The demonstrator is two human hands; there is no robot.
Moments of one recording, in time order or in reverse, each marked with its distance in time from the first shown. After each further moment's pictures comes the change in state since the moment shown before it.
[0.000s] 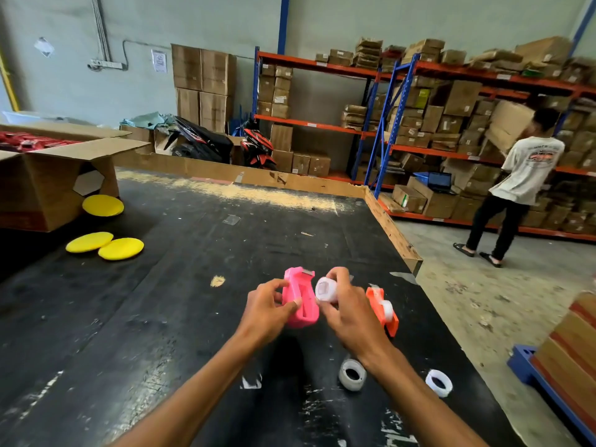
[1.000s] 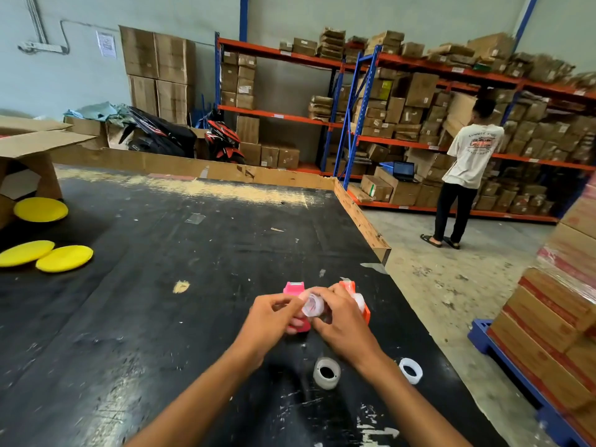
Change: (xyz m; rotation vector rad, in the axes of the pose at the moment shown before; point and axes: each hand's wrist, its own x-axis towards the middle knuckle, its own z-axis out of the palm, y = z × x) left_hand -0.007 0.018 0.043 -0.307 -0.220 -0.125; right_hand -0.009 0.044 -0.004 0.058 -0.016 0.029
